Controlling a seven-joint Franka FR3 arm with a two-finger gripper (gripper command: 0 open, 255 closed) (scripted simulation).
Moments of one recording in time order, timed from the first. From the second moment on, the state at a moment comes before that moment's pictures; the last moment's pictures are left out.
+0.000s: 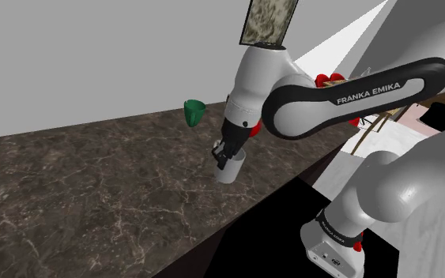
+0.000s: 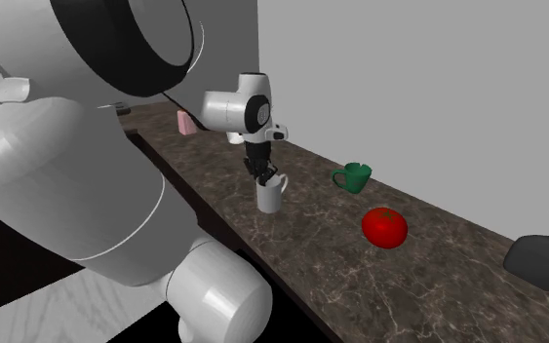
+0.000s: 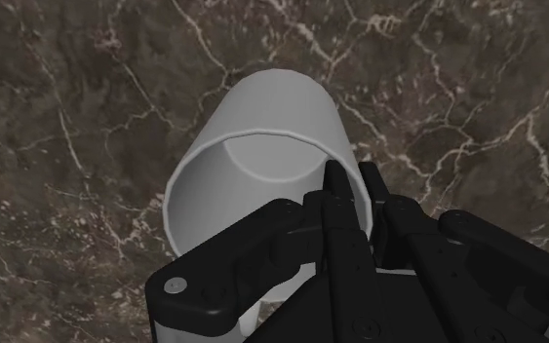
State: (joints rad) arm 0.11 -0.38 0.49 -2.56 0.20 2.24 0.39
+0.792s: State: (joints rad) arm 0.12 -0.46 0.45 -2.45 0.20 2.06 0.38
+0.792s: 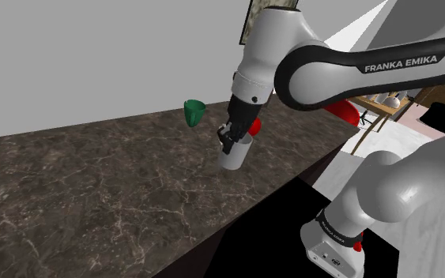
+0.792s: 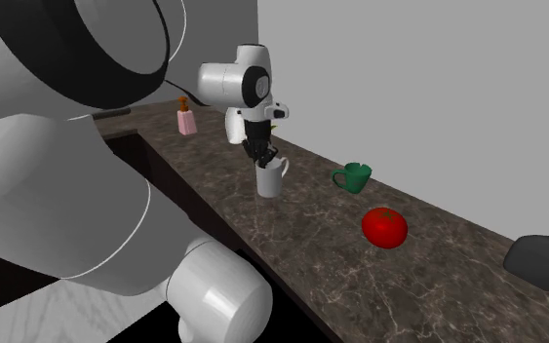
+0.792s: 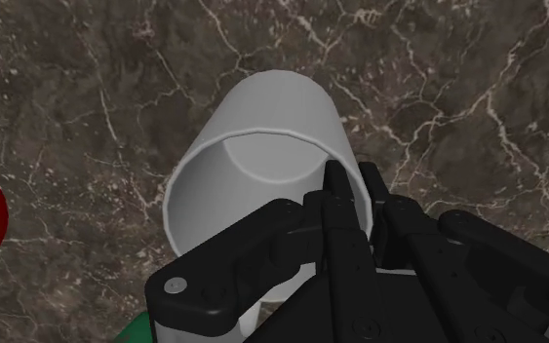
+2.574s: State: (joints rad) arm -0.02 -0.09 0.35 -1.91 0.02 1.86 0.27
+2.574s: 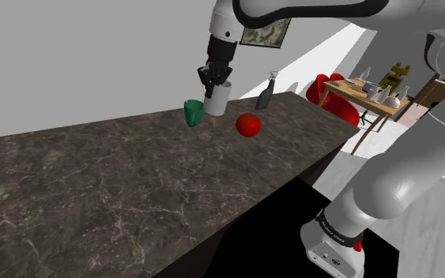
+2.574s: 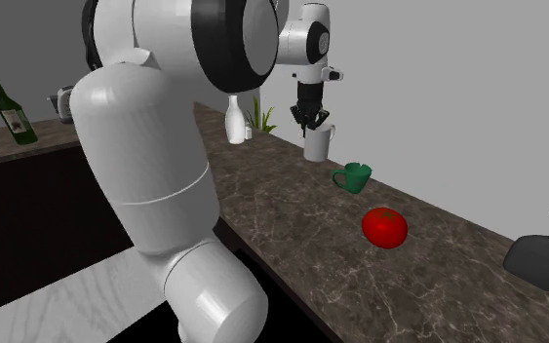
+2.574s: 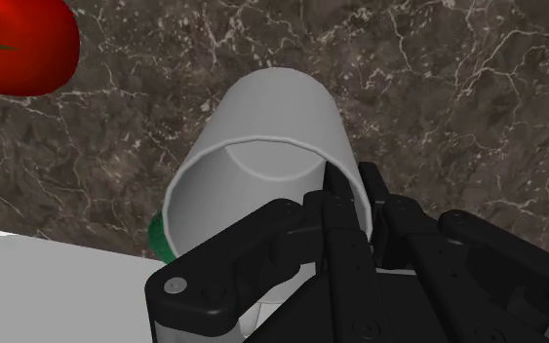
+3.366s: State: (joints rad) arm -0.03 0.36 0.30 -1.31 -0.11 1.69 0.20
